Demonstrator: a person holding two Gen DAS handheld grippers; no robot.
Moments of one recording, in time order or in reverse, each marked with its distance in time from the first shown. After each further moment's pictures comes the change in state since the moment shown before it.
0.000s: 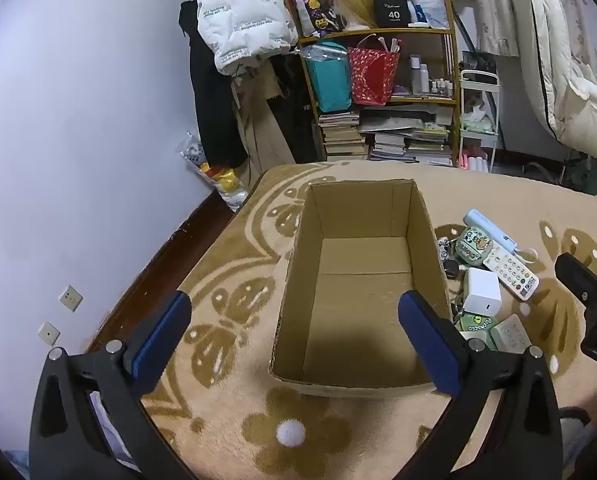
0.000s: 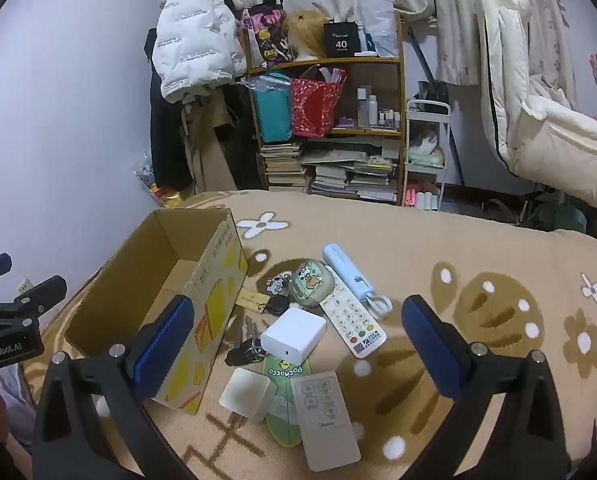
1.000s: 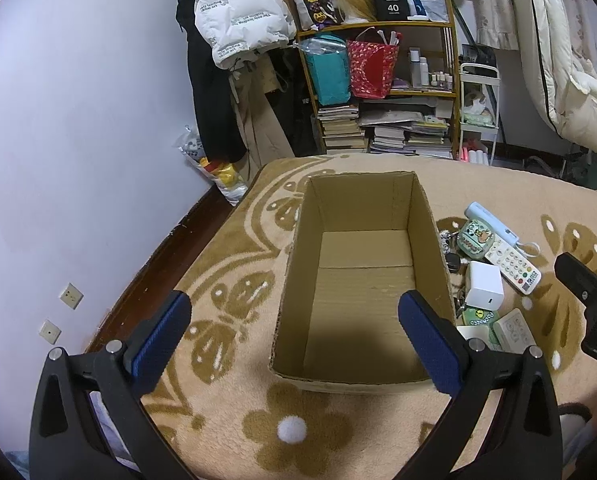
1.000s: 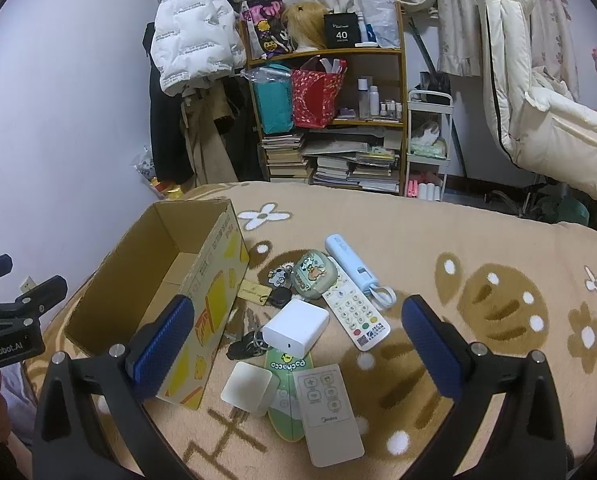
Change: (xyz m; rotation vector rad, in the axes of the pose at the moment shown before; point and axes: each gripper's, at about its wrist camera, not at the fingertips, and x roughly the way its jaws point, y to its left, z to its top) left arm 0.010 0.006 0.001 -0.012 0.049 -0.030; right arm 0.004 0.002 -0.004 0.004 0.022 0.007
